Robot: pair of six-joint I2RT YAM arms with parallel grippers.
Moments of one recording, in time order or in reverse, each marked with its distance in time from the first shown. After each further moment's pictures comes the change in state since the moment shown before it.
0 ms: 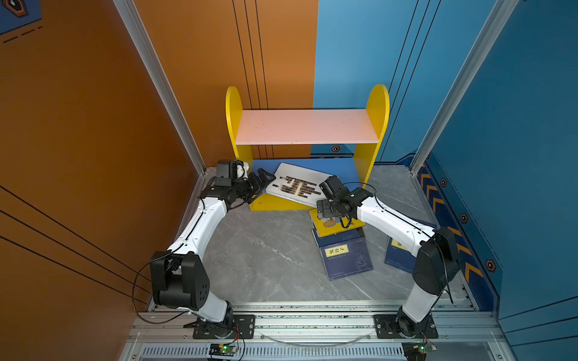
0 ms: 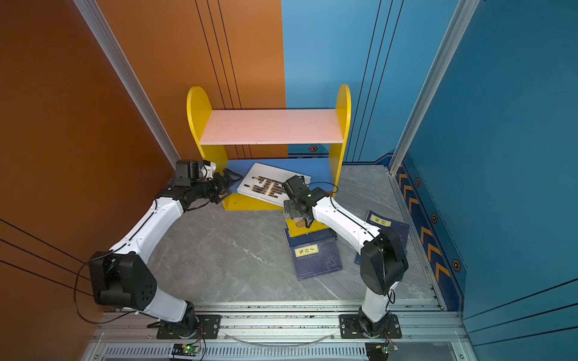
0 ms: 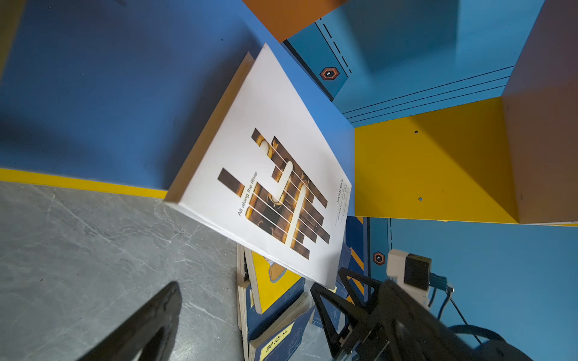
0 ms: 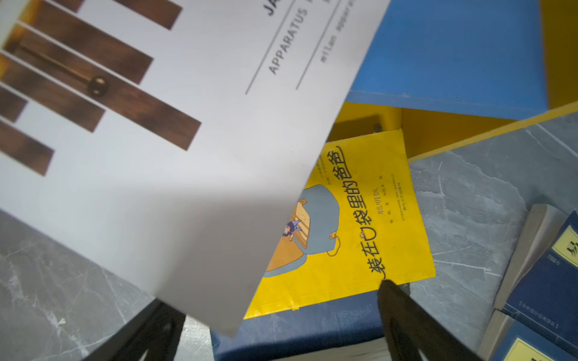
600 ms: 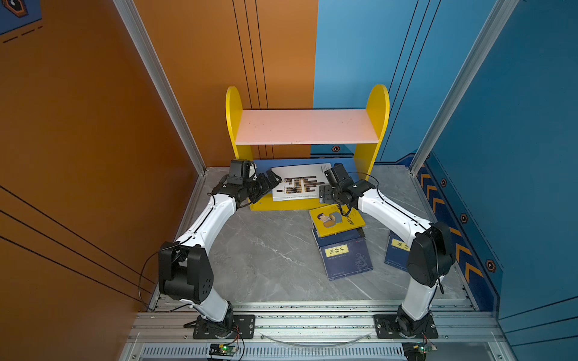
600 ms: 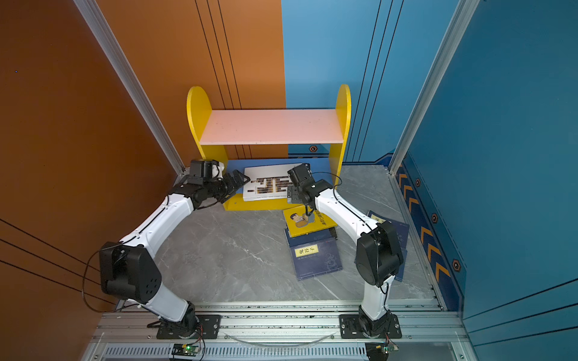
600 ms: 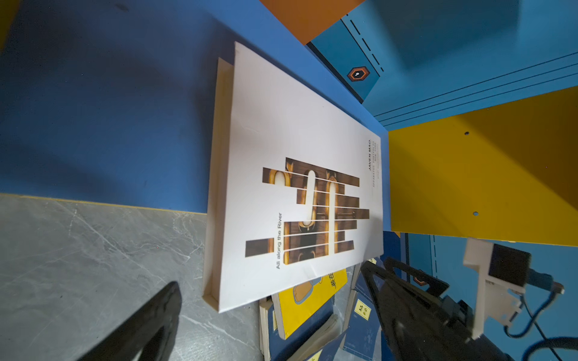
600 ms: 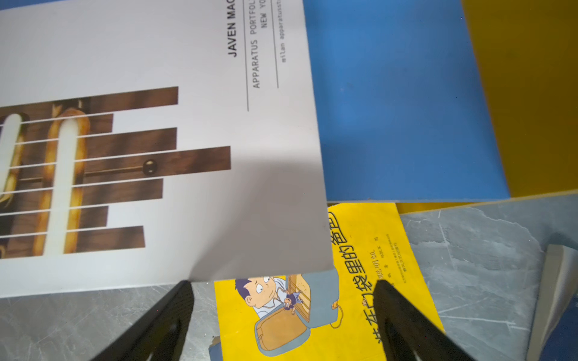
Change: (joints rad) left arm -0.090 0.070 0.039 -0.009 -0.180 0.033; right arm -0.068 0.068 0.099 0.111 -0.026 0.013
